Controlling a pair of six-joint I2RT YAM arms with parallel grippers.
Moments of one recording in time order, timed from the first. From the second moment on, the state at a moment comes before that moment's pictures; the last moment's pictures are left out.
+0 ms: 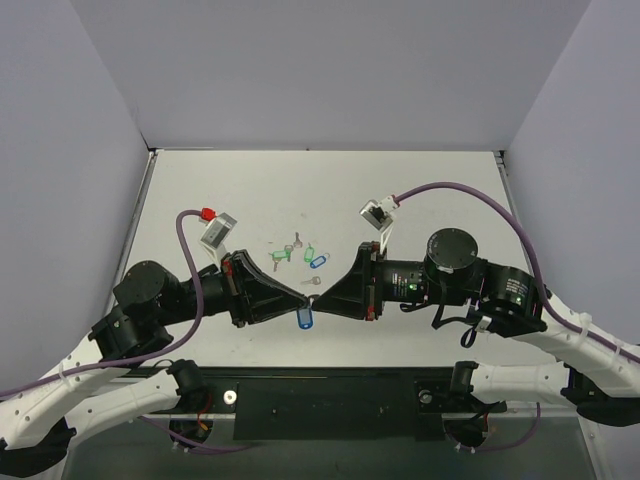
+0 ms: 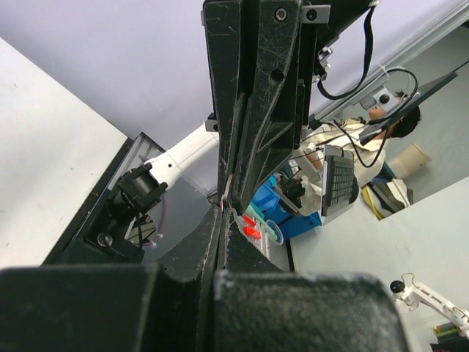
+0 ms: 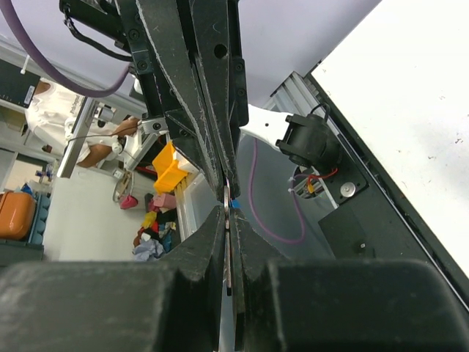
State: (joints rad) left arm -0.99 0.67 0.97 -0.12 0.38 -0.94; right arm 1.17 1.01 1.35 -0.50 -0.23 0.81
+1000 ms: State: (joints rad) left arm -0.99 0.74 1.10 -0.33 0.56 -0.80; right arm 1.17 1.07 1.42 -0.60 -0.38 0.78
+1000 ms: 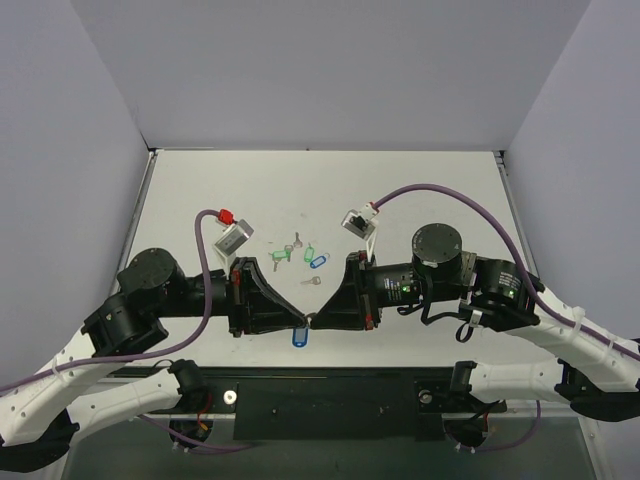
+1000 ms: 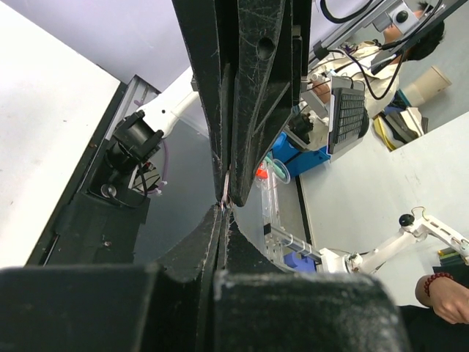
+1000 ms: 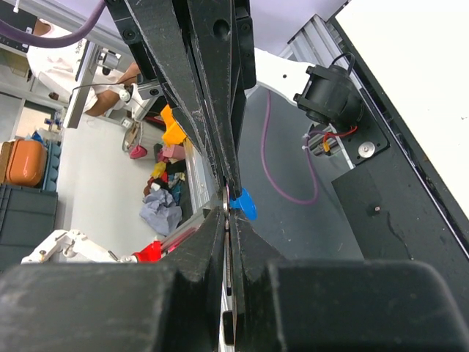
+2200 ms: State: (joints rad) left arm -0.99 0.58 1.09 -0.32 0.21 -0.81; right arm 1.16 1.00 1.37 -0.47 -0.21 0.83
